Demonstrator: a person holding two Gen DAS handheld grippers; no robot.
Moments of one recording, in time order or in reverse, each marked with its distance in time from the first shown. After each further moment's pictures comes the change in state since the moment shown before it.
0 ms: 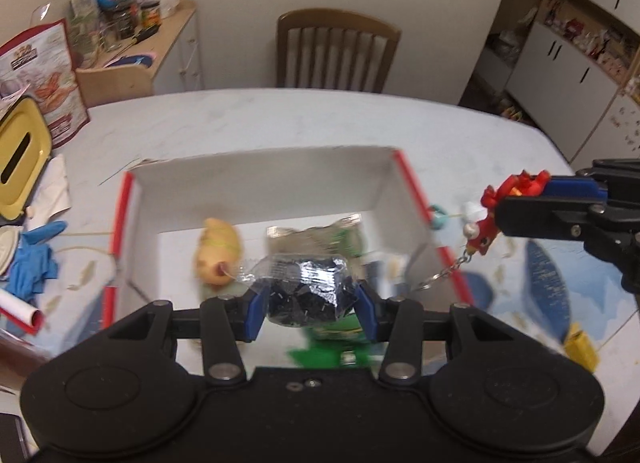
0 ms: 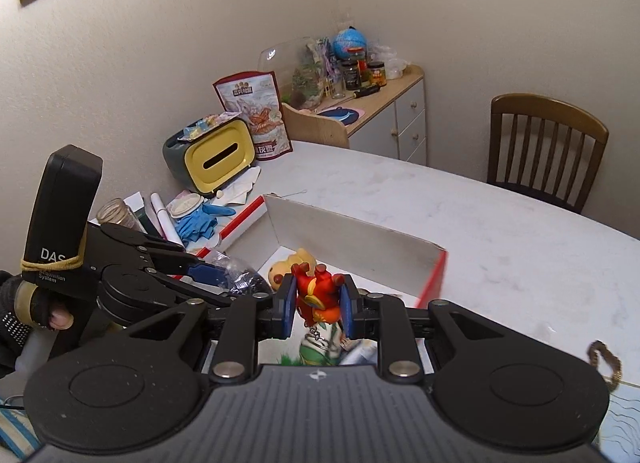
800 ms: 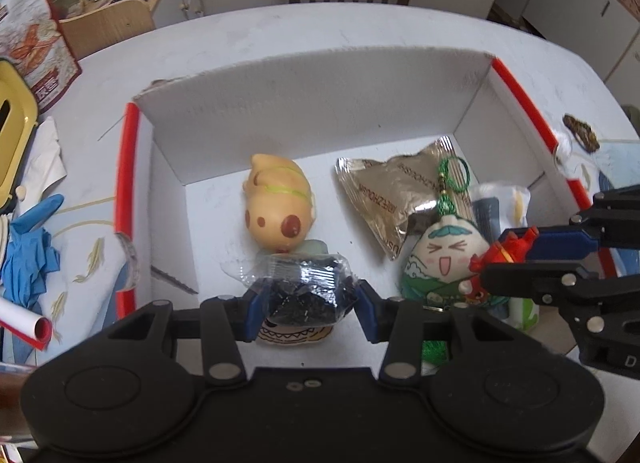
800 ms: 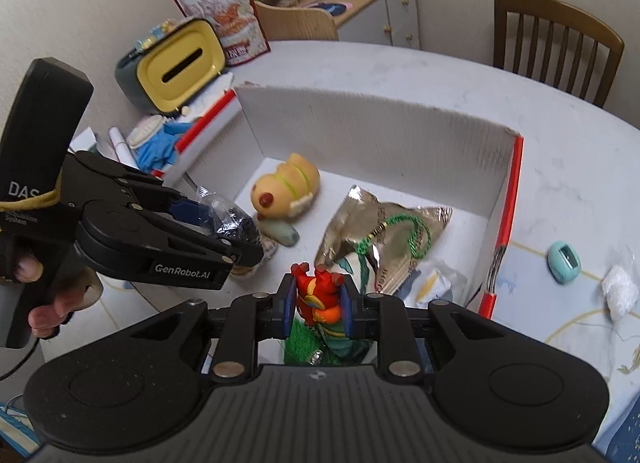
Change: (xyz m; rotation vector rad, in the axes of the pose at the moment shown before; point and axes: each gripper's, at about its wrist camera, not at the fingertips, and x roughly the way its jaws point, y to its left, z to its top) left arm 0.077 0.047 -0.007 0.097 0.210 0.049; right arm 0.119 0.011 -0.041 0.101 0.258 -0.037
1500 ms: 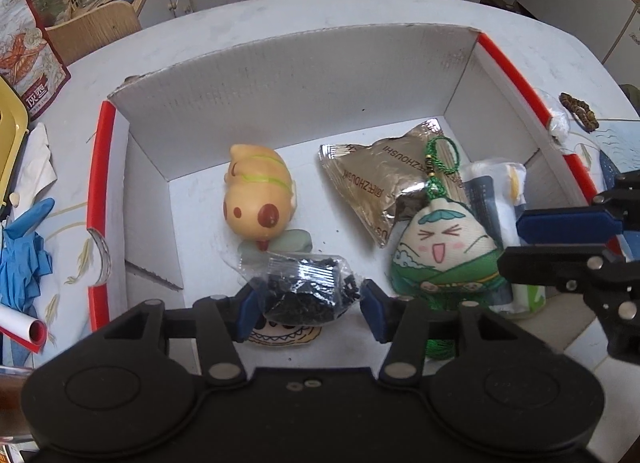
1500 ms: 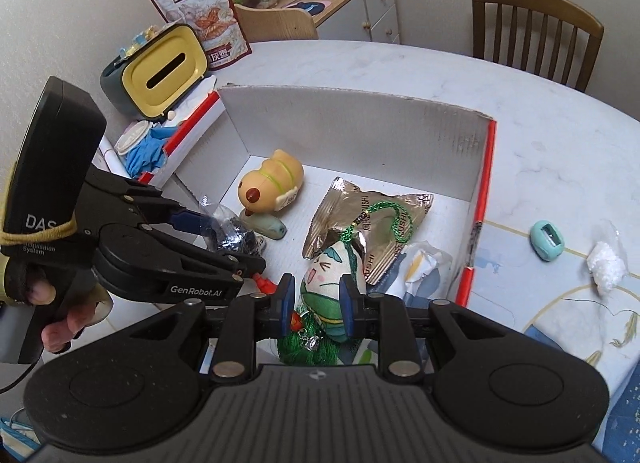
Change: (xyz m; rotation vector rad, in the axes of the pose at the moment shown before) left arm 0.004 -0.013 -0.005 0.030 0.008 0.009; right arm -0.016 -0.003 -0.005 0.046 -0.002 -0.033
